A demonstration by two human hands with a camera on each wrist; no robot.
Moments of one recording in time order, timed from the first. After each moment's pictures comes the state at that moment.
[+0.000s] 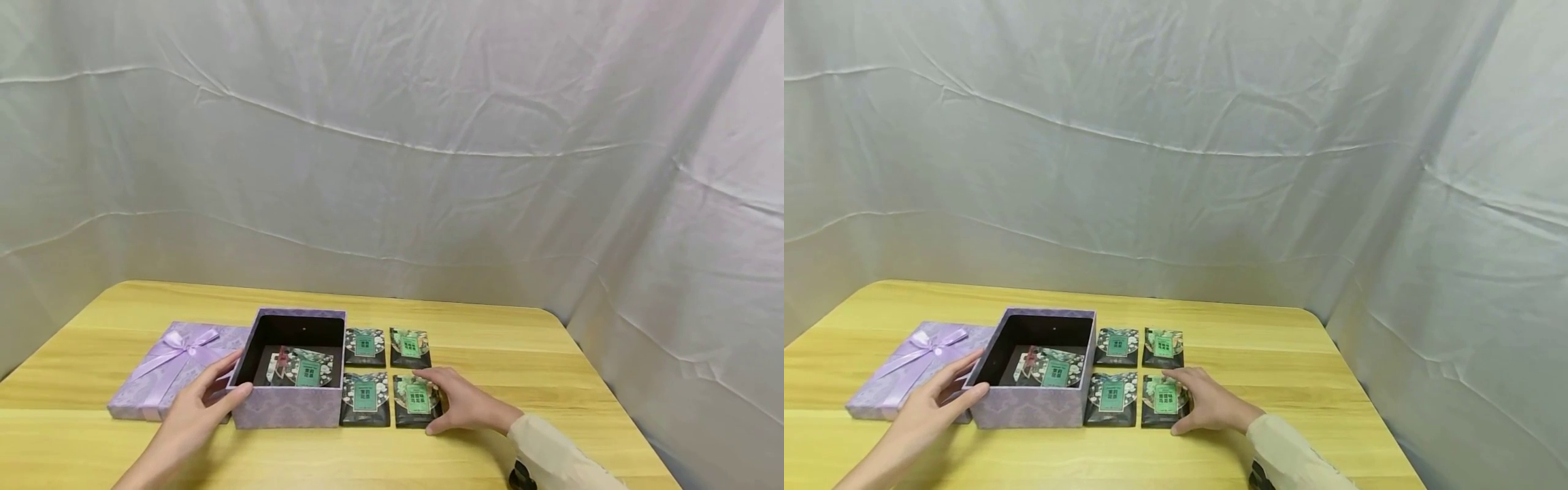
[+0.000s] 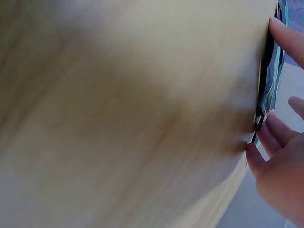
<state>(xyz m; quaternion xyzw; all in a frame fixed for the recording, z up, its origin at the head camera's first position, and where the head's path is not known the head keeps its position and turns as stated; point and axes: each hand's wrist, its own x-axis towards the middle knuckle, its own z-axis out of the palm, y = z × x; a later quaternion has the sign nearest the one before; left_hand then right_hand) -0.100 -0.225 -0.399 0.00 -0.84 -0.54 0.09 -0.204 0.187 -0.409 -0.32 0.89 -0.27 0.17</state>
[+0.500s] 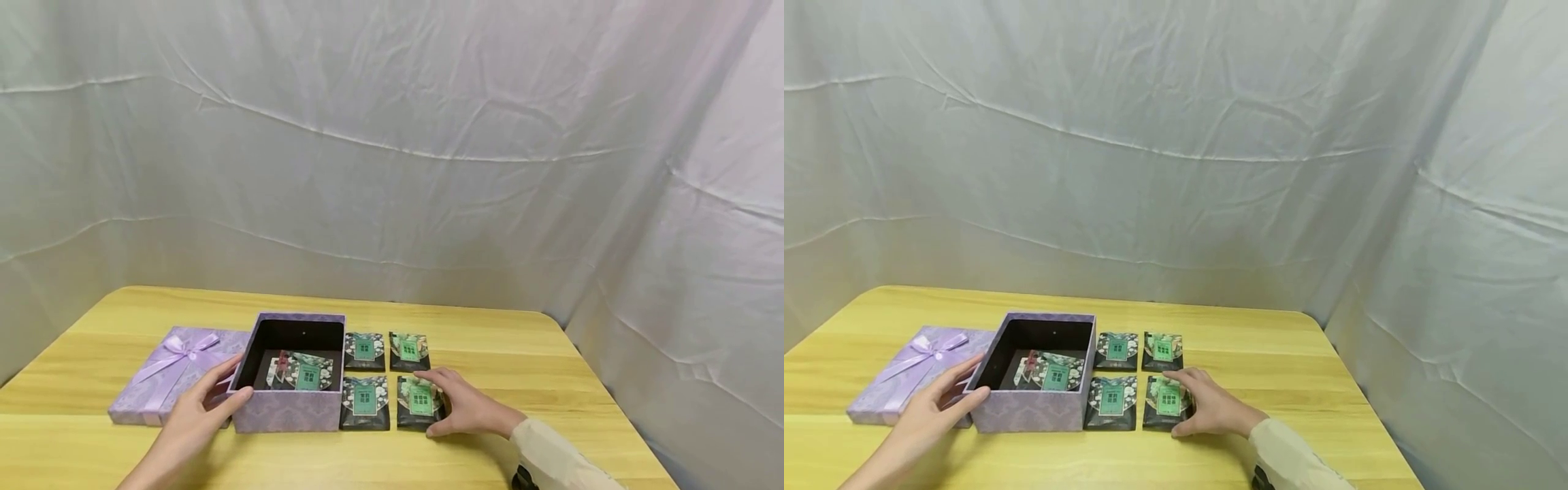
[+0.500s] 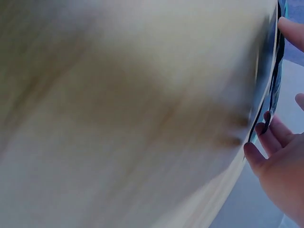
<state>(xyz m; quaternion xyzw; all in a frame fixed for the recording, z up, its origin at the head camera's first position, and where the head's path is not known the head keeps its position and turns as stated) -0.100 -0.224 -0.398 0.00 -0.84 -0.53 0.09 -0.200 0.191 -0.409 -0.32 0.89 -0.27 0.14</state>
